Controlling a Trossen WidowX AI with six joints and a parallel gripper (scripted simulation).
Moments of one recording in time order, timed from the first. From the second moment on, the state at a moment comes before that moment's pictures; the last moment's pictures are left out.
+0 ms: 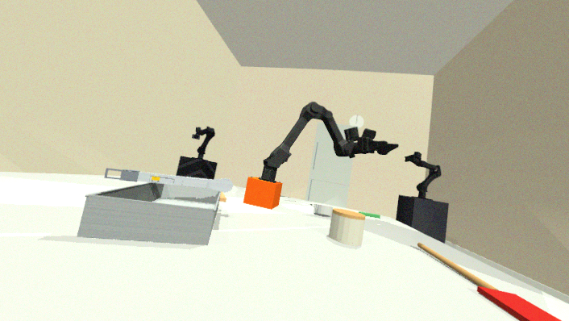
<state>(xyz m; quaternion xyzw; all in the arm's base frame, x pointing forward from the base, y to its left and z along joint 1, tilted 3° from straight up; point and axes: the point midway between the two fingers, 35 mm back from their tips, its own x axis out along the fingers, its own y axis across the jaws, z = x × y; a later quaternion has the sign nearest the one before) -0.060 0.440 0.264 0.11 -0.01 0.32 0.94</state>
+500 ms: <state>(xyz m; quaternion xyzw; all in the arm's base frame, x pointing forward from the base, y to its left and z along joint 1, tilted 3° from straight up) 0.068 0.467 0.253 0.03 -0.03 0.26 0.96</state>
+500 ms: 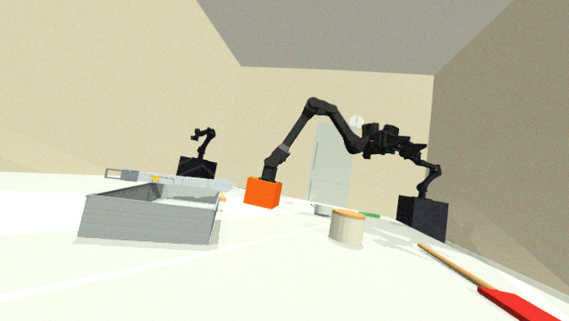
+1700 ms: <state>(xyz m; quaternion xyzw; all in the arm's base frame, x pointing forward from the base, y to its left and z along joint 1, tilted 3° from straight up) 0.441 0.132 0.107 -0.04 0.35 -0.05 0.93</state>
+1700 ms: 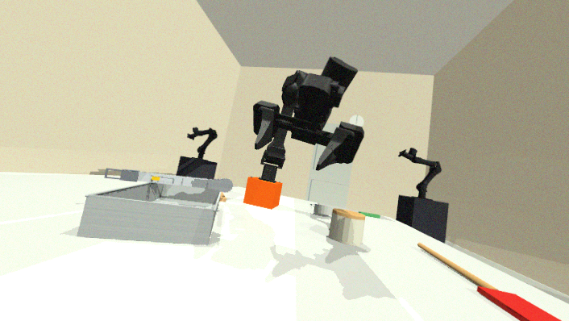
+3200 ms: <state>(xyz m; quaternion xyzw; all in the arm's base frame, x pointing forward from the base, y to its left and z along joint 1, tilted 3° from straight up) 0.294 -0.129 0.022 0.37 0.61 -0.33 0.62</state>
